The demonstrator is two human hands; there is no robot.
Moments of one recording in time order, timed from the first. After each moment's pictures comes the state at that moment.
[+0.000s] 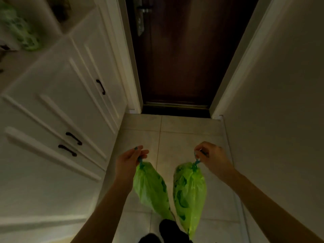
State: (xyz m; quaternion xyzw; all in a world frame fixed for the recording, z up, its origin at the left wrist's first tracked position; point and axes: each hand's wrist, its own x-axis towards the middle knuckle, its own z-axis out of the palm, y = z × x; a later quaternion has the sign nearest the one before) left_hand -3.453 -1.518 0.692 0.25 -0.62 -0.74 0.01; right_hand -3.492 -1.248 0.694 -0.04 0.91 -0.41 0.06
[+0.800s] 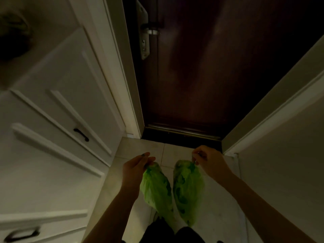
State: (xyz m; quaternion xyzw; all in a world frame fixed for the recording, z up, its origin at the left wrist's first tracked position) left_hand -3.868 -1.512 0.677 0.32 -0.57 -0.76 0.01; right_hand -3.939 -1.274 0.682 -0.04 0.89 -0.44 0.13
